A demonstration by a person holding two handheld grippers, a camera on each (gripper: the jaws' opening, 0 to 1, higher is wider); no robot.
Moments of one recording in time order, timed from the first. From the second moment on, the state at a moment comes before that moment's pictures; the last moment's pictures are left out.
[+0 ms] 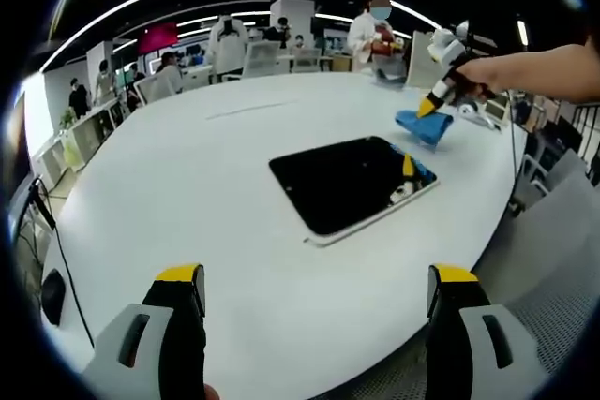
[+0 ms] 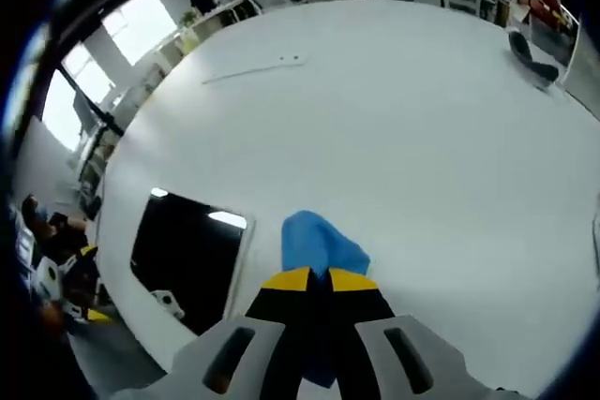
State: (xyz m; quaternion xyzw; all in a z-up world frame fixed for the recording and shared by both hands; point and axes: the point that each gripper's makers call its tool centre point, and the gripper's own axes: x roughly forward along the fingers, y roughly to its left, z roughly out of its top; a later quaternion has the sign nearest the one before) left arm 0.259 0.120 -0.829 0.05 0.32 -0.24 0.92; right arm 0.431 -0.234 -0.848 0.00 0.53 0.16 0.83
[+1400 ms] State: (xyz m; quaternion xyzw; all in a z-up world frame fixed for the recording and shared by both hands) left arm 0.265 0.118 -0.810 0.05 0.28 -0.23 0.93; right arm 0.391 -0.220 -0.740 -0.06 0.25 0.22 0.94
